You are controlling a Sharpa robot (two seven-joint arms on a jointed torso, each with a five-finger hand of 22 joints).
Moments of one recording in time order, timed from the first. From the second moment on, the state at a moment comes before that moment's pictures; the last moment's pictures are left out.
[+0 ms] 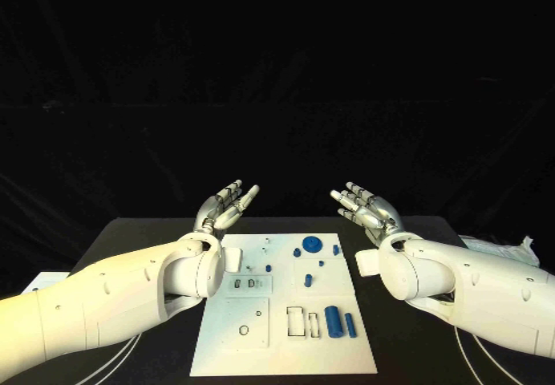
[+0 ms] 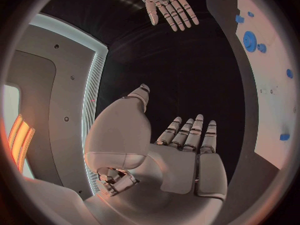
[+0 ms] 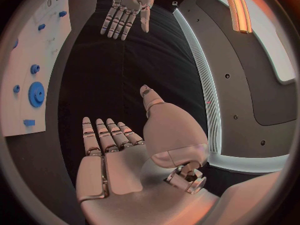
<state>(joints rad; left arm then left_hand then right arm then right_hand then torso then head) 1.10 -0.70 -0.03 1.42 -0.01 -0.60 0.50 1.16 -0.09 0.17 0.27 0.06 0.26 0.14 0.03 0.03 0.22 0.20 0.03 0.03 0.32 0.20 0.03 0.04 0.11 0.15 0.27 0.03 0.03 1.09 -0.78 -0.02 1.47 -0.07 -0.53 0.43 1.14 0.10 0.02 0.01 0.30 0.18 0.13 0.02 0.02 0.22 0.20 0.02 0.03 0.21 0.20 0.02 0.03 0.06 0.23 0.28 0.03 0.03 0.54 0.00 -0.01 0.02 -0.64</state>
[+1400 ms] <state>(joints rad) 1.13 -0.96 -0.02 1.78 -0.02 -0.41 0.49 1.28 -0.02 0.15 0.12 0.07 0.96 0.22 0.12 0.07 1.05 0.16 0.10 0.07 1.11 0.11 0.17 0.16 0.18 0.97 0.22 0.33 0.14 1.22 -0.77 -0.01 1.44 -1.45 -0.33 0.07 1.29 -0.04 0.28 -0.16 0.19 1.01 0.14 0.07 0.07 1.19 0.08 0.07 0.07 1.46 0.00 0.34 0.27 0.17 1.06 0.10 0.76 0.40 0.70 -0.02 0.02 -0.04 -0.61</state>
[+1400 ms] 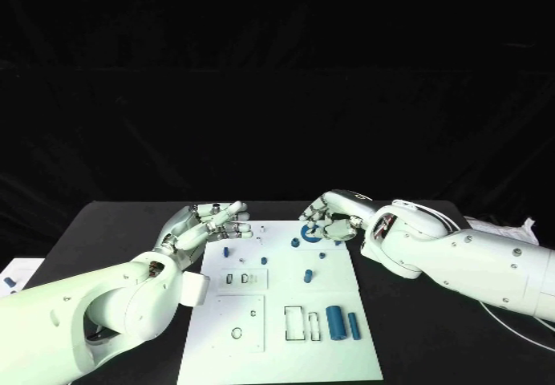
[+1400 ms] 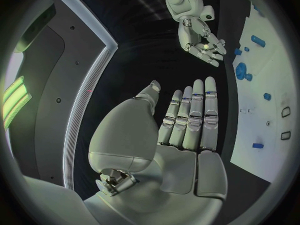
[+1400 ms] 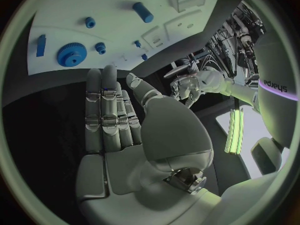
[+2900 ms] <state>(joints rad) 1.15 -1.01 -0.01 1.85 0.00 -0.40 0.49 1.29 -0.01 0.14 0.11 0.07 0.96 0.22 0.11 0.07 1.05 0.17 0.08 0.07 1.10 0.12 0.15 0.17 0.18 0.97 0.23 0.32 0.13 1.26 -0.68 -0.01 1.39 -1.80 -0.14 -0.10 1.30 -0.08 0.35 -0.04 0.14 1.04 0.12 0.07 0.07 1.12 0.09 0.07 0.06 1.46 -0.01 0.87 0.69 0.12 1.26 0.11 1.28 1.05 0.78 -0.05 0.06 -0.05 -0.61</state>
